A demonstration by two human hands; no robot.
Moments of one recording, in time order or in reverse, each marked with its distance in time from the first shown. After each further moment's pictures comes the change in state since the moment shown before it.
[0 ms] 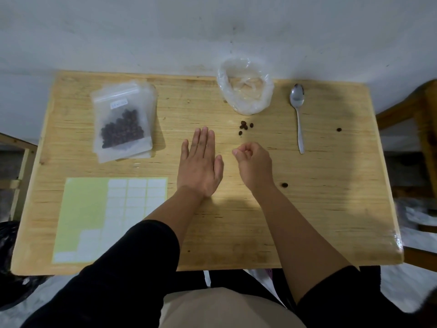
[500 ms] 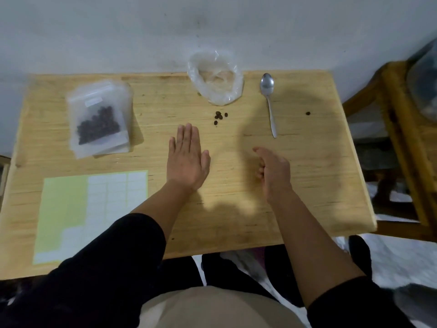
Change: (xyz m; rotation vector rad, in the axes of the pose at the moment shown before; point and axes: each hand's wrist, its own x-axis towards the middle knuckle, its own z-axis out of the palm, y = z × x) left_hand -0.009 0.019 0.004 -0.012 -0.019 0.004; right_hand -0.035 0.040 -0.069 0.622 0.169 0.316
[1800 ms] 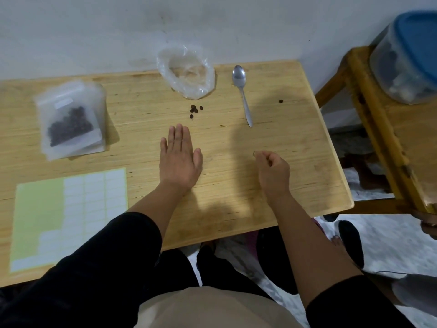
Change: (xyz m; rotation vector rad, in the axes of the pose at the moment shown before) left_hand -0.012 0.032 0.009 0.016 -0.002 0.001; right_hand -0.011 0.017 -0.056 -0.269 0.101 -0.196
